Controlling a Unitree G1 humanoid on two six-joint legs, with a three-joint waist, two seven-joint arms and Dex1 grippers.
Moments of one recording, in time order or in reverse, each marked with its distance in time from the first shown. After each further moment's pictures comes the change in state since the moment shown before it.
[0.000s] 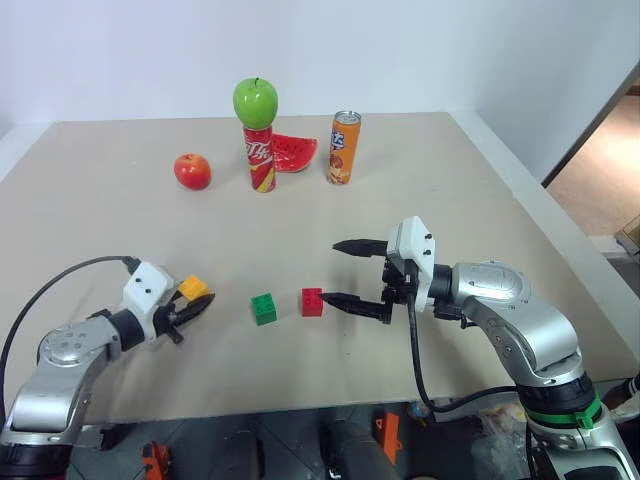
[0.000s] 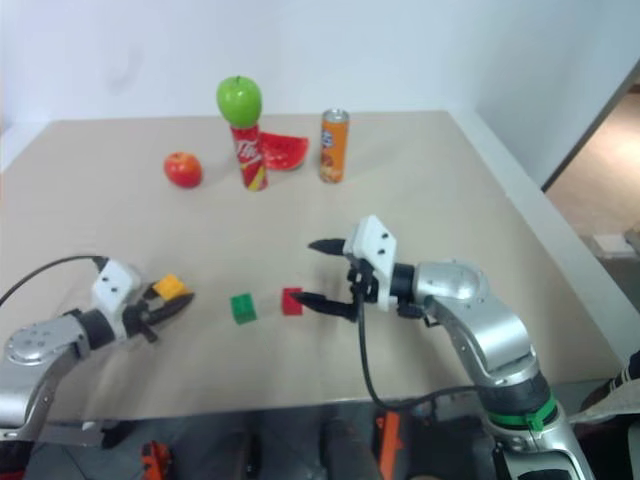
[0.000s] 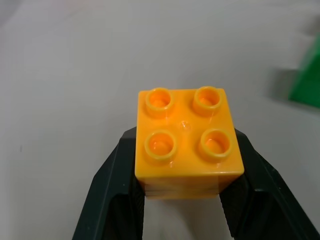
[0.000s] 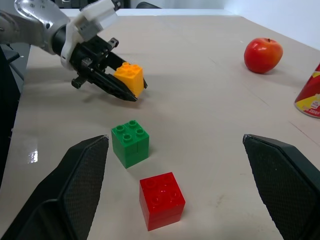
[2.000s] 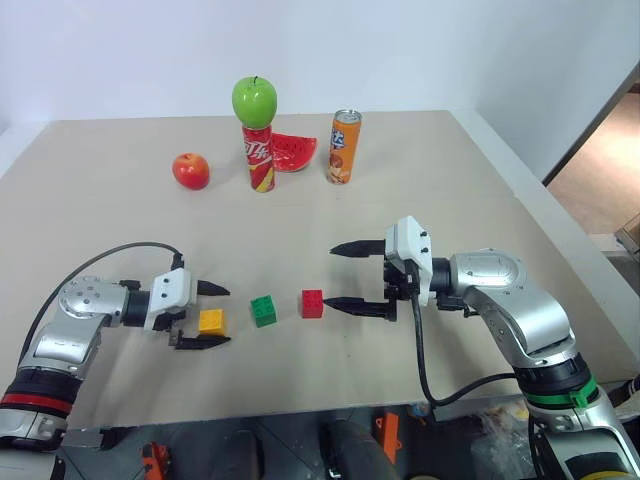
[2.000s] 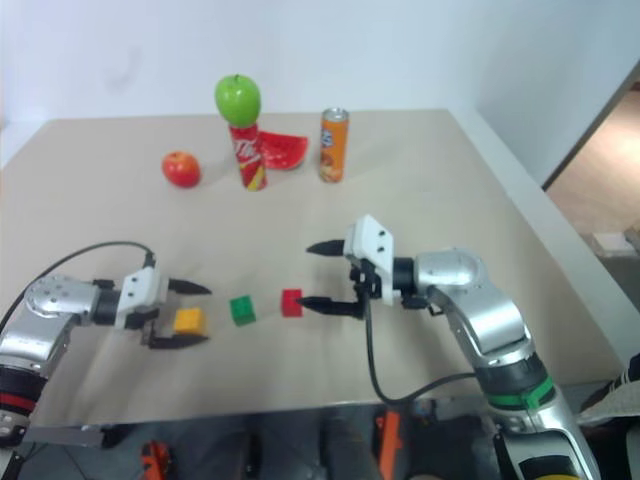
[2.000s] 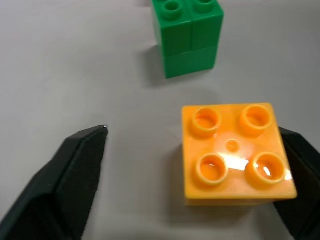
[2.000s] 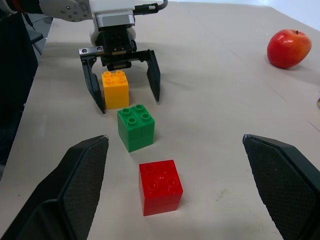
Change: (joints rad) left arm -0.331 0.072 -0.229 0.461 0.071 -0.352 -0.492; right arm -0.060 -0.025 0.038 0.124 -0.043 -0.085 0.148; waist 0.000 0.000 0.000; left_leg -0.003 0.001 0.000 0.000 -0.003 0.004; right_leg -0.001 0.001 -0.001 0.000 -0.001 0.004
